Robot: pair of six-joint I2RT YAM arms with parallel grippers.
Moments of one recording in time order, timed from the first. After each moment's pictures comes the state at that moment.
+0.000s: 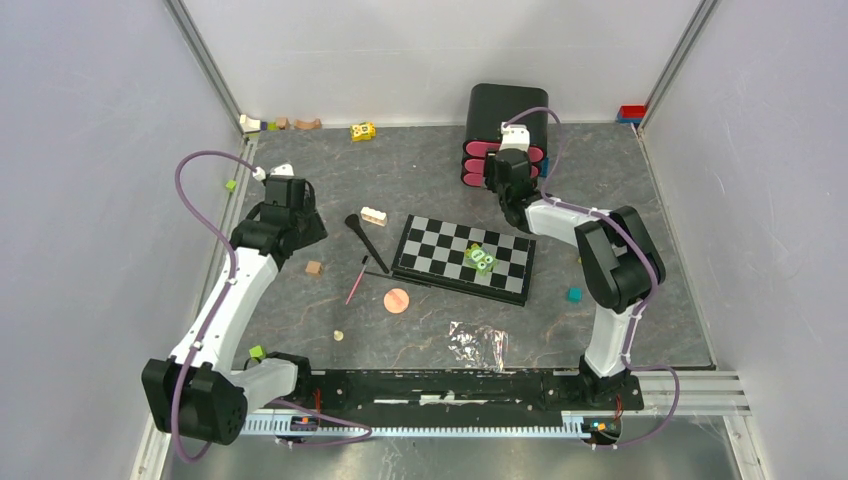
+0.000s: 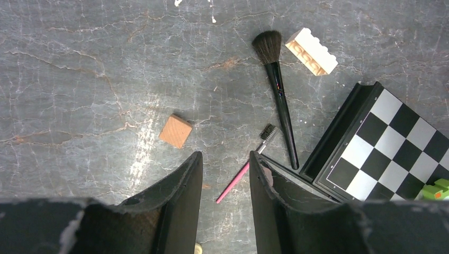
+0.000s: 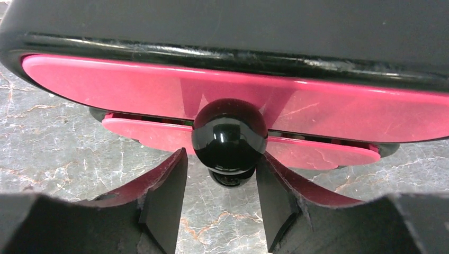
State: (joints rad) left arm -0.18 1.12 1.01 -0.70 -0.24 -0.47; right arm 0.42 1.90 1.16 0.35 0.41 0.20
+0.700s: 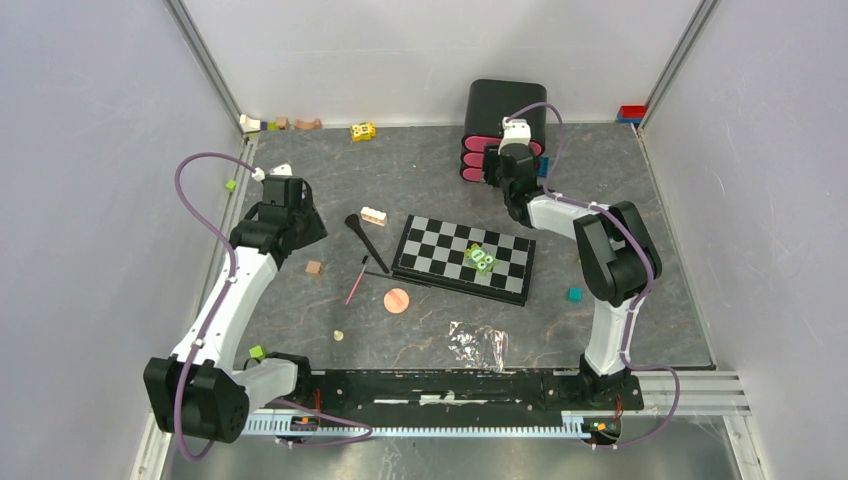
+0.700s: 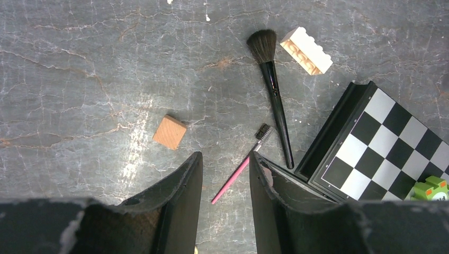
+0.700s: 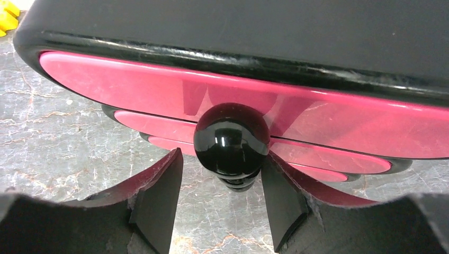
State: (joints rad) left arm -0.15 1.13 1.00 -0.68 -0.18 -0.47; right arm 0.38 1.95 1.20 0.40 0.28 0.17
